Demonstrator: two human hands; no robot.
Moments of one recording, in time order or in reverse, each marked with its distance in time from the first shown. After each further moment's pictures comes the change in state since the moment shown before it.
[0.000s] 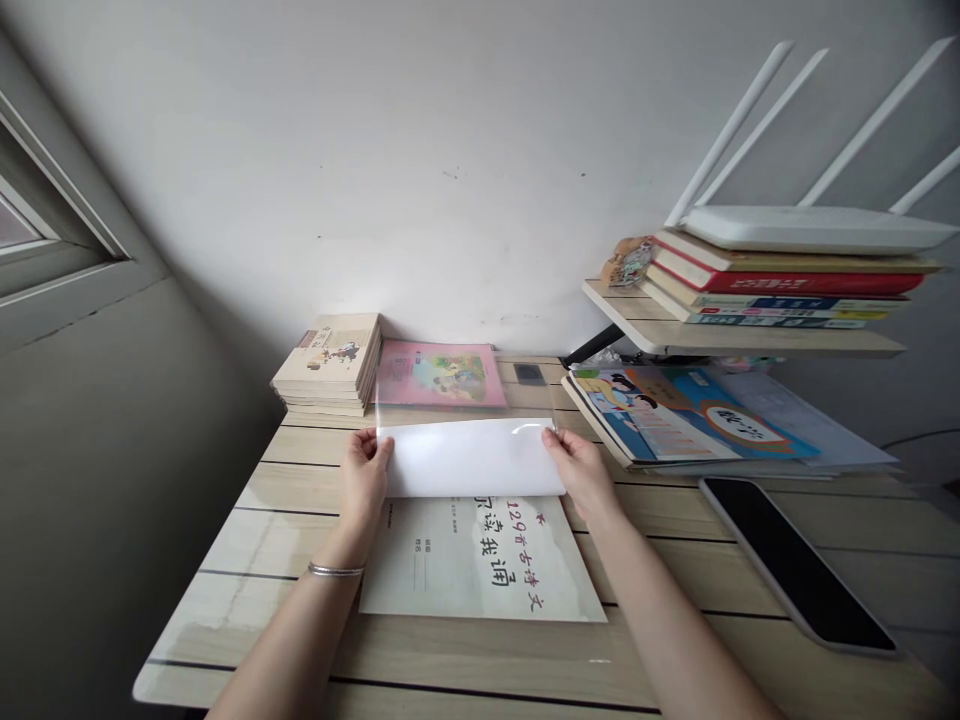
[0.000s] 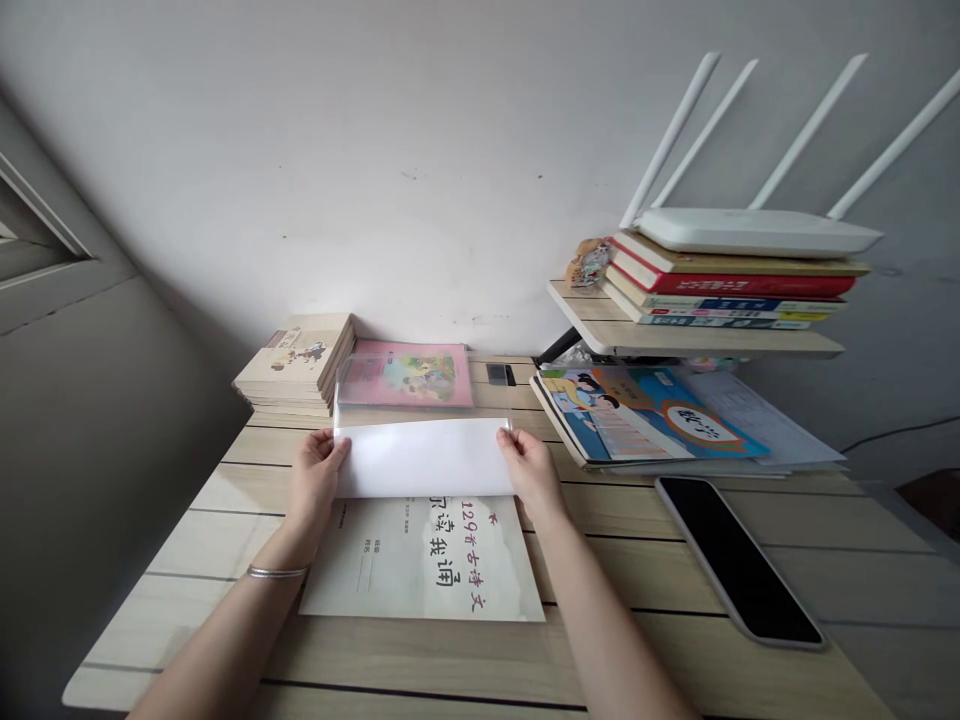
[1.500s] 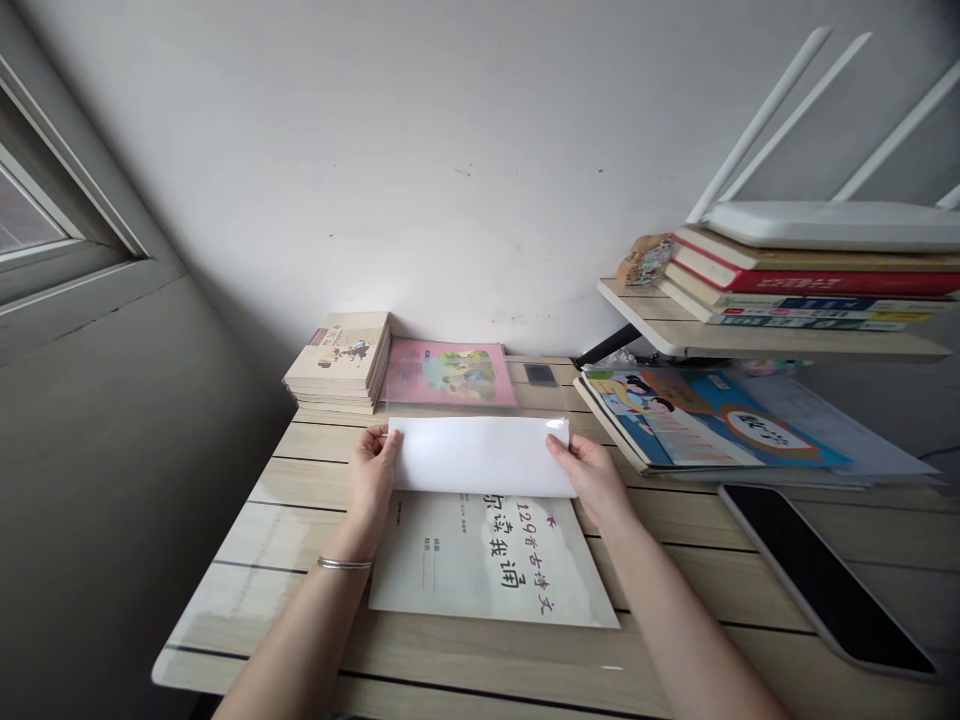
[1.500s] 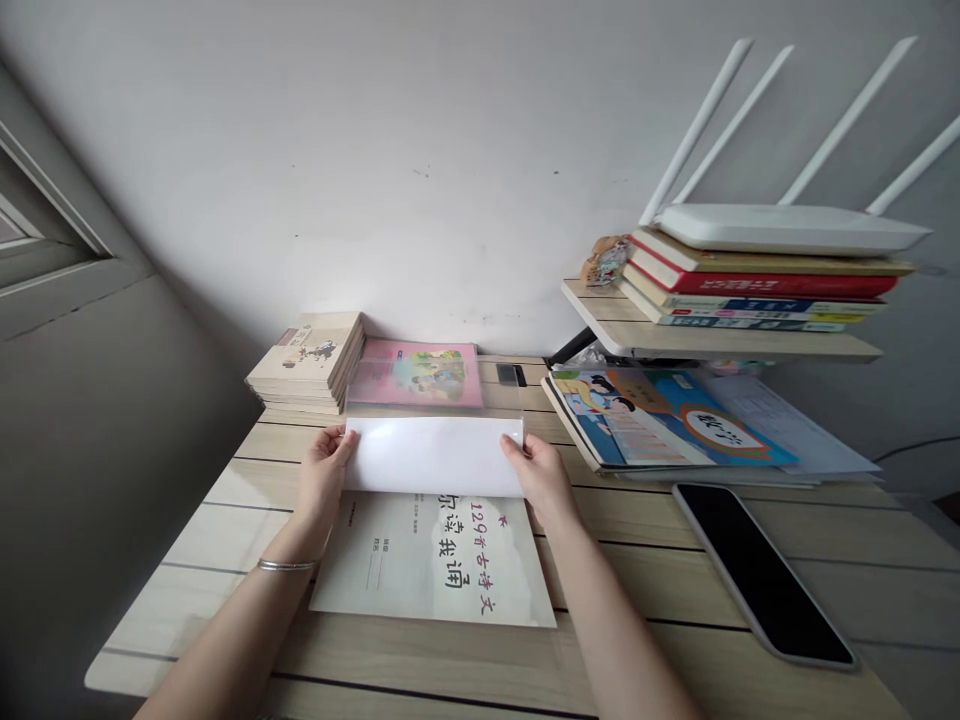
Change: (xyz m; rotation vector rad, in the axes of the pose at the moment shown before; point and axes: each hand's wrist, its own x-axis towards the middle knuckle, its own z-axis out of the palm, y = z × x) left_hand 0.001 0.000 -0.001 0.000 0.039 0.003; right_hand -0.001 0.004 0.000 -0.025 -0.064 0.018
